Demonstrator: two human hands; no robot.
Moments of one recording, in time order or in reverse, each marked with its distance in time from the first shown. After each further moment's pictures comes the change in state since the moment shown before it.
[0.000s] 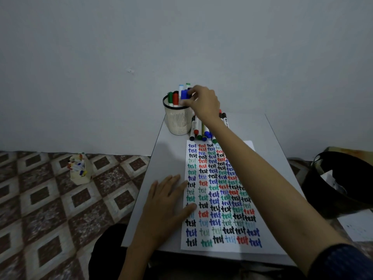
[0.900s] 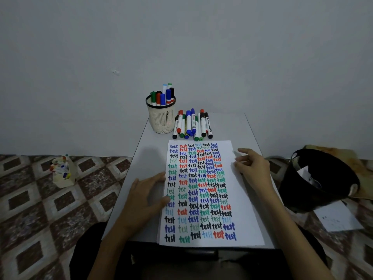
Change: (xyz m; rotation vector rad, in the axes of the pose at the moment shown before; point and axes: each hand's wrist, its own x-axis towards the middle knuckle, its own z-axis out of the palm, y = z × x) left_hand -0.002 -0.003 -0.006 -0.456 0.092 -0.002; right_hand -0.187 0.141 -0.101 0.111 0.075 0.323
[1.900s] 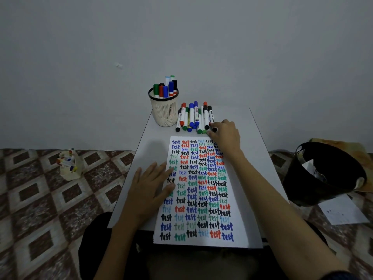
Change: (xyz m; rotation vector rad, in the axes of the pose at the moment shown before) left_hand 0.005 -0.008 0.009 0.387 -0.084 0.027; right_hand 0.089 -0.023 0.086 -0.482 -0.017 -0.268
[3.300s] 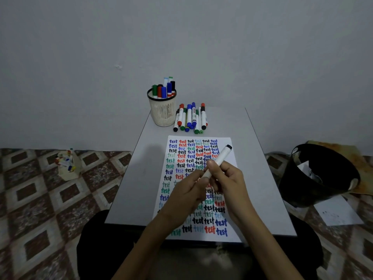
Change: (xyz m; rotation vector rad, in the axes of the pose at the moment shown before) left_hand -0.005 0.121 -0.017 -1.034 -0.183 -0.050; right_hand -0.173 -0.068 -0.101 1.288 -0.172 0.292
